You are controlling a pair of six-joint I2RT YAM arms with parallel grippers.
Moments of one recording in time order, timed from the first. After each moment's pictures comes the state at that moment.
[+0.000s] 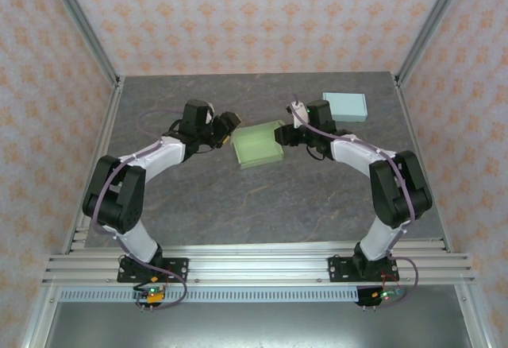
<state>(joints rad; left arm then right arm) -0.29 1.69 1.04 0.02 0.37 -1.10 0.36 1.72 1.05 -0.01 -0.44 0.12</state>
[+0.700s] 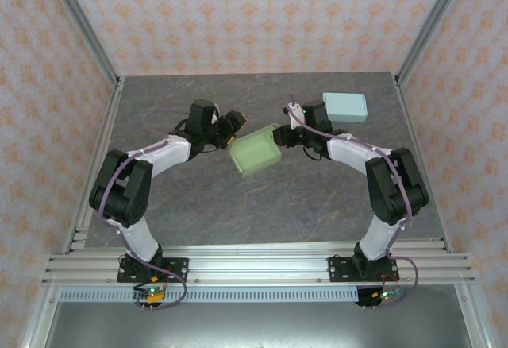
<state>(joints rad) -0.30 1.74 1.06 0.04 0.37 -1.11 0.37 1.74 1.07 -0.02 -0.43 0.13</state>
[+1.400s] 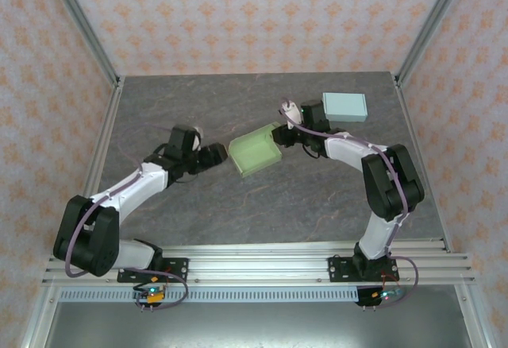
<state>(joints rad) -0.32 1.35 0.75 -0.25 0.24 -0.72 0.38 1.79 1.09 0.02 -0.43 -0.01</state>
